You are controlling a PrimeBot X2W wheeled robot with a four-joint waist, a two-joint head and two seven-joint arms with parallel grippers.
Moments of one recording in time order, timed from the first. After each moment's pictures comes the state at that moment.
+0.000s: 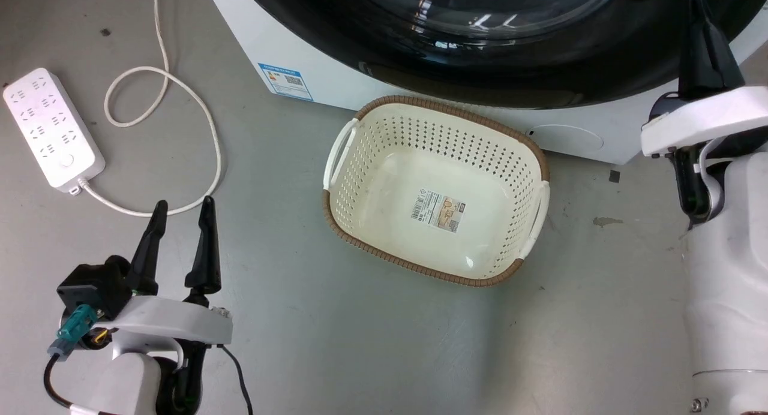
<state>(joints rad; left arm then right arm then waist) -0.23 0.24 -0.08 0.18 -0.48 -0.04 -0.26 -0.83 -0.05 -0.24 0.57 0.06 0.13 -0.25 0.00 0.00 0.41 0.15</state>
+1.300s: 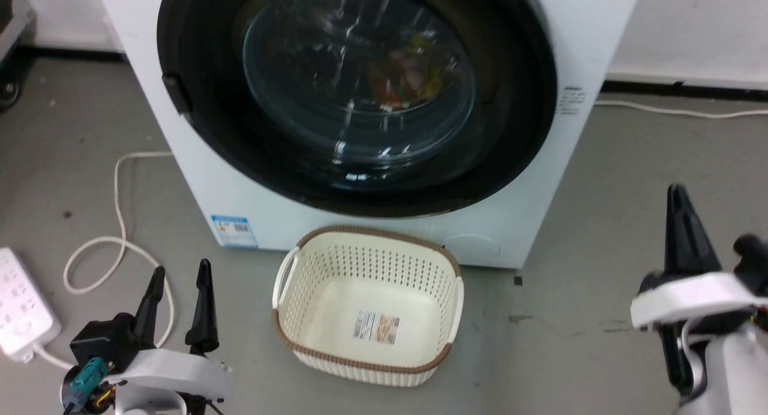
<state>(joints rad) -0.09 0.21 -0.05 0.19 -0.43 0.00 -0.25 -0.32 -0.05 -0.18 0.29 0.13 0.13 -0.24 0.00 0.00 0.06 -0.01</state>
